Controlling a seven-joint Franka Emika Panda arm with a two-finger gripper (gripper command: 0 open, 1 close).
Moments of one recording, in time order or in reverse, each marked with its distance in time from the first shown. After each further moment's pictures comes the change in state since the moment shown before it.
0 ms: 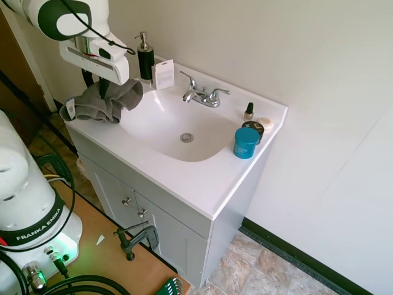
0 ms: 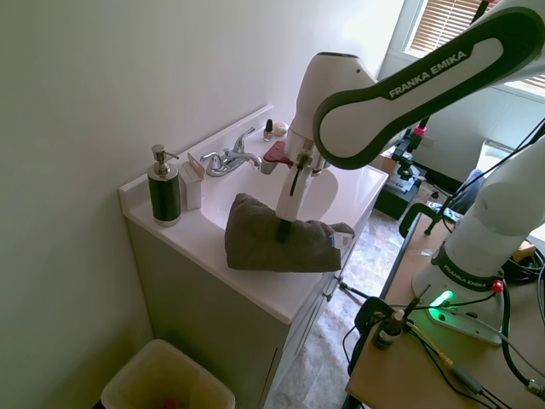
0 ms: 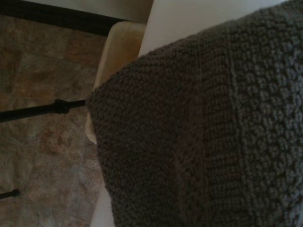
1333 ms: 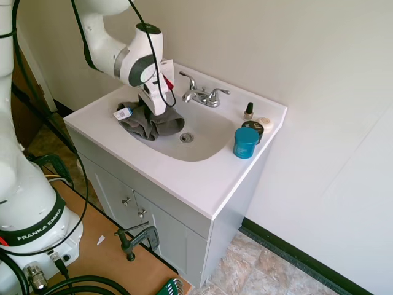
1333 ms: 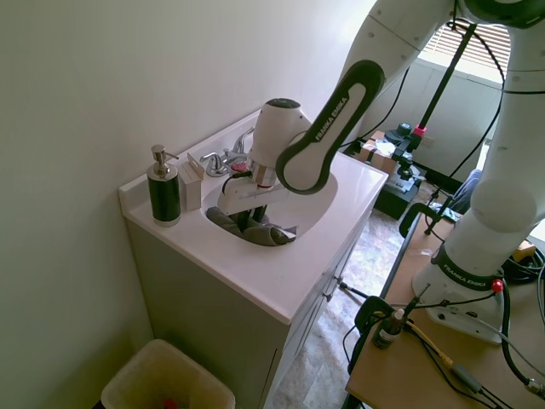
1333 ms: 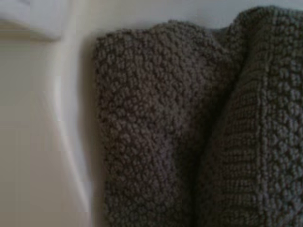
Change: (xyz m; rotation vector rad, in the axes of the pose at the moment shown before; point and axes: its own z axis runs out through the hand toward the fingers) arm 0.156 0.003 0.104 0.069 -0.013 0.560
